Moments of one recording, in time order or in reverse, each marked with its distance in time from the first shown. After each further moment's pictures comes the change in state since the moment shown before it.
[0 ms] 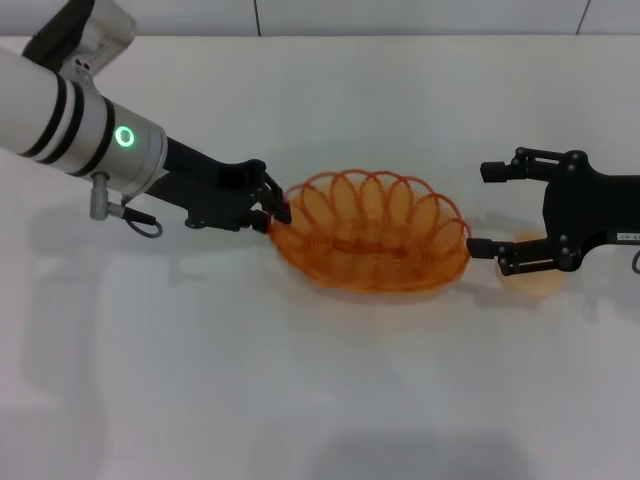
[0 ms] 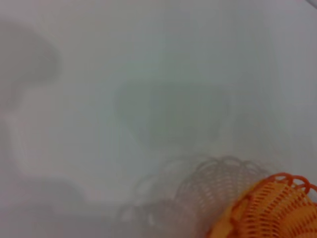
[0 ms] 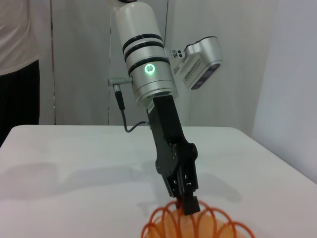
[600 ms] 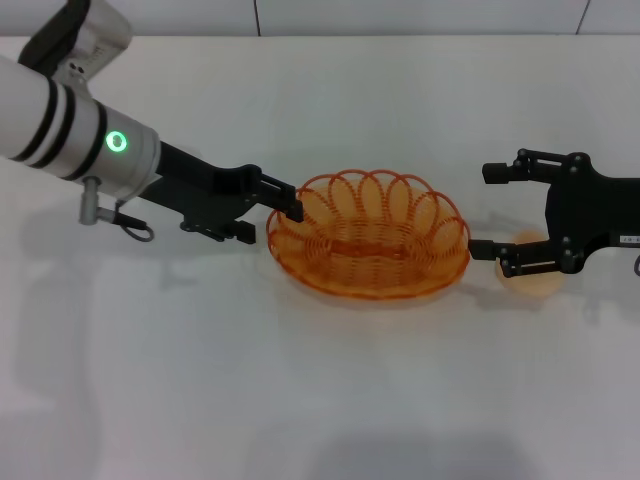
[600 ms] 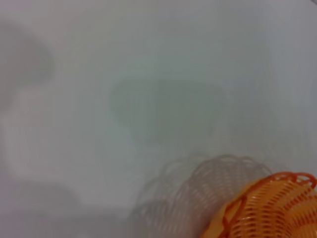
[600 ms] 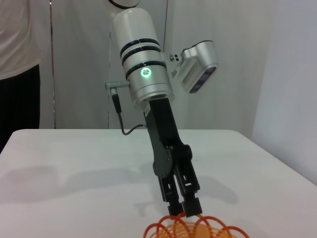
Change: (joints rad) left arm 0.012 0.007 -0.002 0.002 -0.014 0.019 0.039; right arm -0.009 0.000 0.000 0.000 0.011 -0.008 -0.002
